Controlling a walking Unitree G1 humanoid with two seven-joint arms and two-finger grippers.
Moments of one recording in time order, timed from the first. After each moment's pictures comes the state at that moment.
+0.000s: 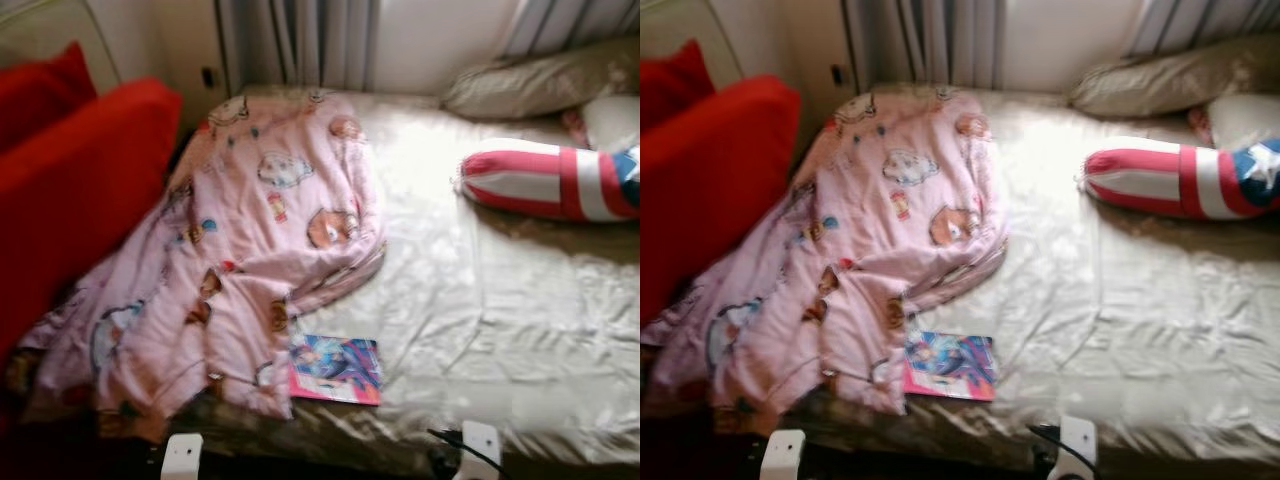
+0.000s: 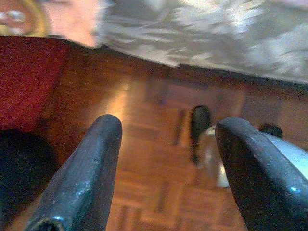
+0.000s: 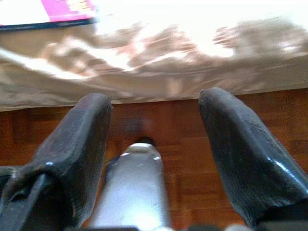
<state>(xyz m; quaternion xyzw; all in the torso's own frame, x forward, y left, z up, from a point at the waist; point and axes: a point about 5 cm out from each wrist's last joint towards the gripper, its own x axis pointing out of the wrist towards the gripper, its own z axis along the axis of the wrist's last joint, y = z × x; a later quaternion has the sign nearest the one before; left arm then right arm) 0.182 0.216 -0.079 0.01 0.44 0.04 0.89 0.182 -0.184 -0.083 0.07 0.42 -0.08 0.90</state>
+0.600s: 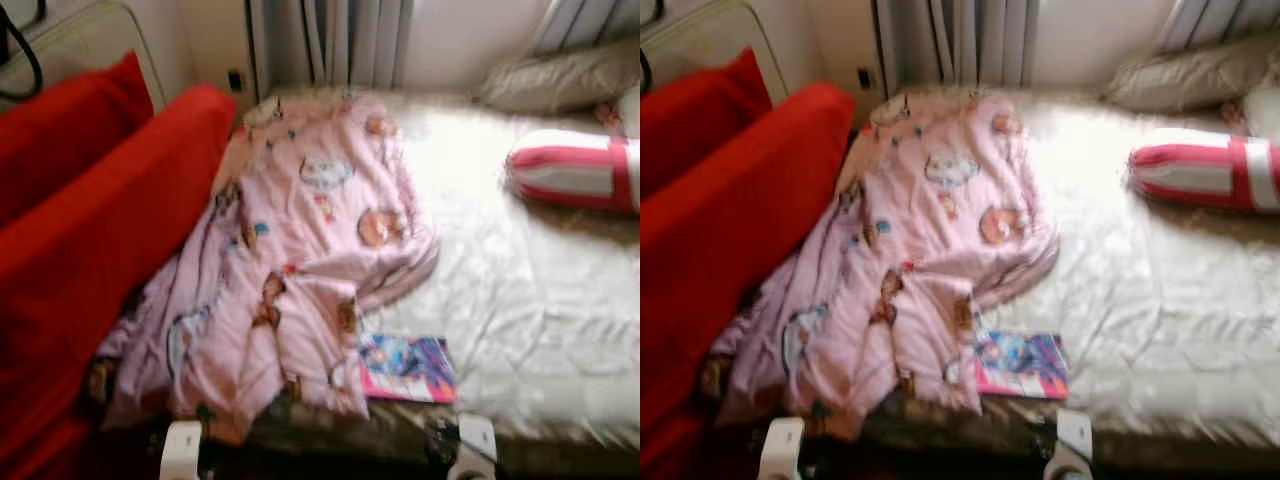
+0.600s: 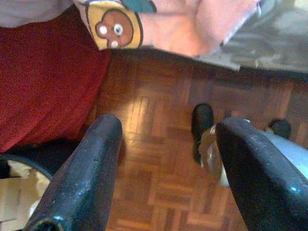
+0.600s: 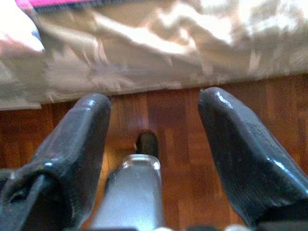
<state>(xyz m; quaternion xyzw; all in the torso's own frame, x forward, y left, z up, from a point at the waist) 0.183 0.213 -0.079 0.00 0.44 0.04 0.90 0.177 -0.188 -0.085 0.06 0.42 -0.08 0.90</state>
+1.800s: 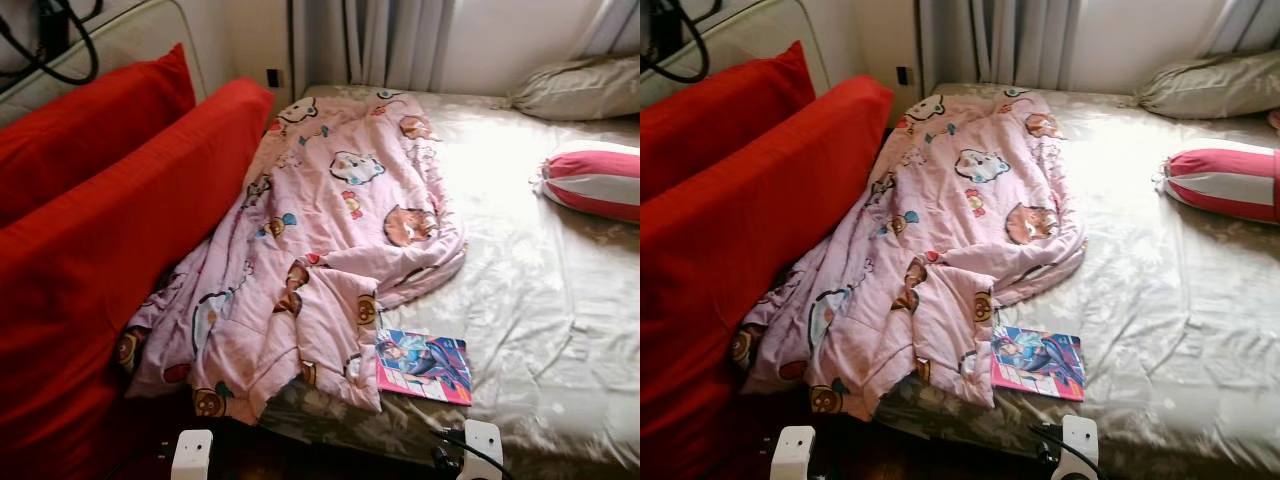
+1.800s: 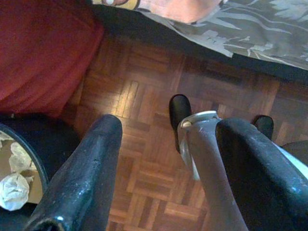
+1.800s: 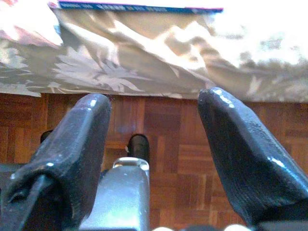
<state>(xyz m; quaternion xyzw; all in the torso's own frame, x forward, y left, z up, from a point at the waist) 0.180 0.207 -0.082 0.00 0.45 0.02 0.89 0.180 -0.187 -0.083 0.05 0.42 -0.07 0.90</state>
